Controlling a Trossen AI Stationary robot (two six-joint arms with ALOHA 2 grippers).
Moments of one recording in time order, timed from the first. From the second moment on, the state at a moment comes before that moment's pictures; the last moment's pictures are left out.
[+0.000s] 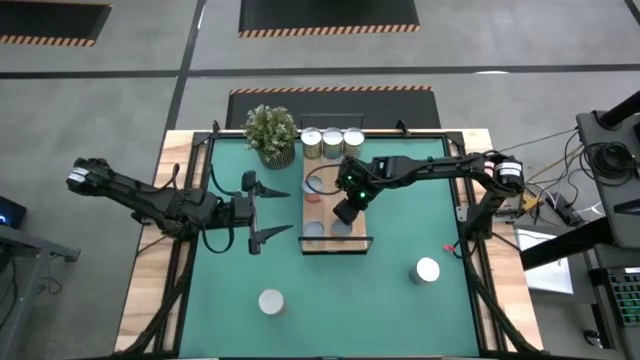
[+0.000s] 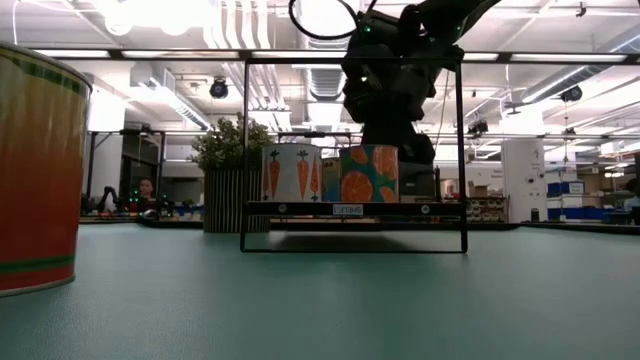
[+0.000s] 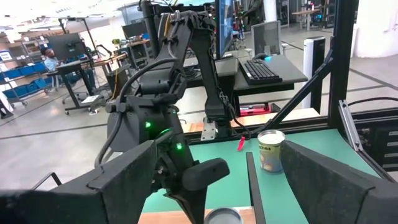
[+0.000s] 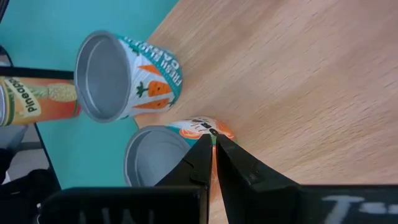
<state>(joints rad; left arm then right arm) -0.31 1.00 0.81 0.15 -0.44 0.15 -0.22 1.71 1.22 -0.53 -0.40 0.57</state>
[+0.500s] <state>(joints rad) -0.31 1.00 0.81 0.14 -0.44 0.14 -0.19 1.71 1.22 -0.53 -0.40 0.57</state>
